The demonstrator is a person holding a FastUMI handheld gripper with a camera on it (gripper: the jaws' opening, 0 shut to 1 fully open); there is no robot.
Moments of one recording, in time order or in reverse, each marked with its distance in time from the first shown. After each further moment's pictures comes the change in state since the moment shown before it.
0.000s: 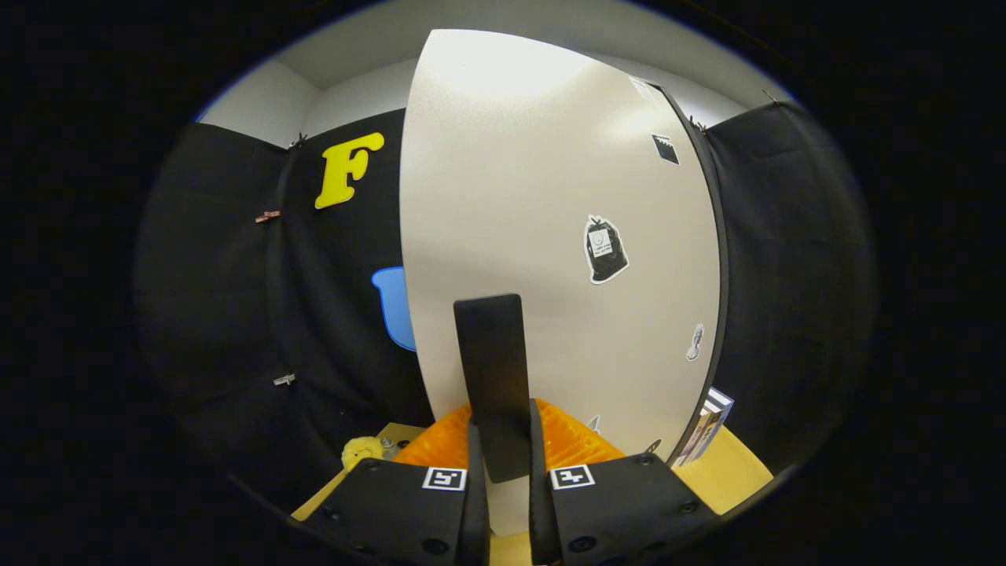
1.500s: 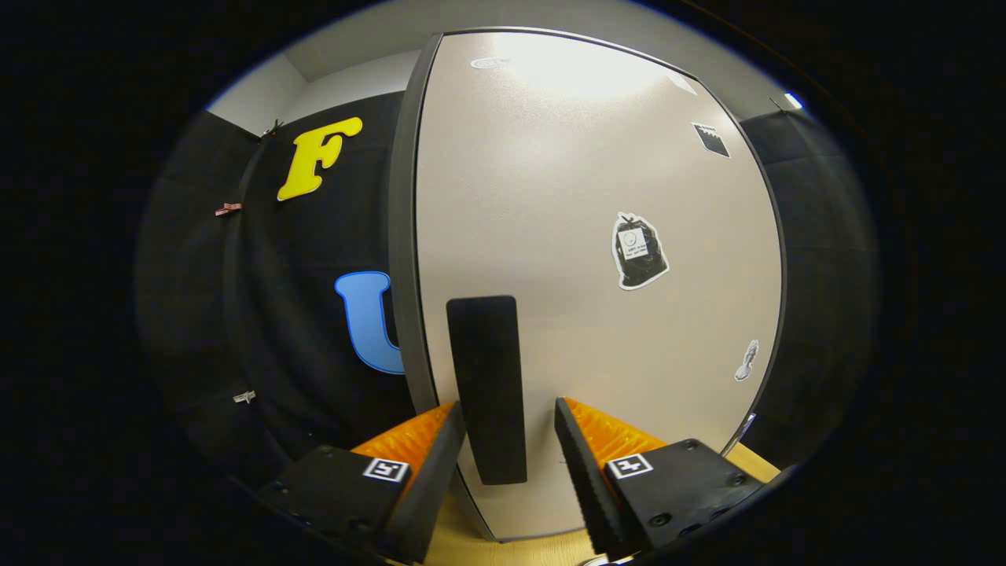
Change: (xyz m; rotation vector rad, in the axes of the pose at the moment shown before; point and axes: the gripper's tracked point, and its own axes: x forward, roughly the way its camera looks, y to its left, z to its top) arm 0.117 0.022 0.002 -0.020 -0.045 -0.135
